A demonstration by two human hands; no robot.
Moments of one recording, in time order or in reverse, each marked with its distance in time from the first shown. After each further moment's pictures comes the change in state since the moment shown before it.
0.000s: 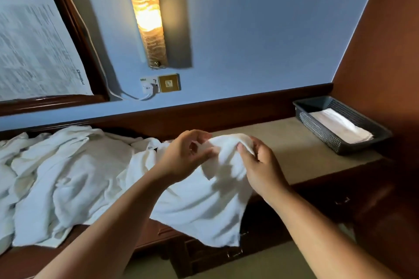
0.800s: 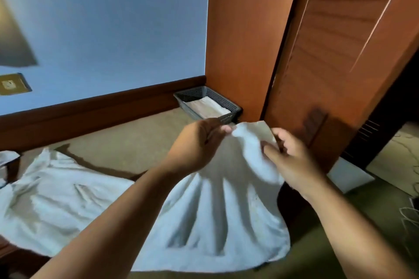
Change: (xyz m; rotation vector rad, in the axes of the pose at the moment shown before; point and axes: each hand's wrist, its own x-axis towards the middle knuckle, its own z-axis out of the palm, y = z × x) left_hand -0.065 0.341 0.368 -0.091 -0.126 0.534; right_hand -0.206 0.043 -0.485 -0.098 0.309 0.125
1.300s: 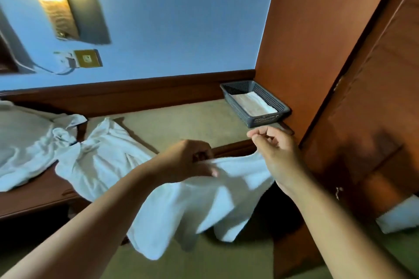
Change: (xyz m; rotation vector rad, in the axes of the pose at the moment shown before) left_hand -0.089 -0.082 -0.082 0.092 -0.323 -0.236; right_hand 0.016 -0.016 0.120 0.137 -0.142 -0.072
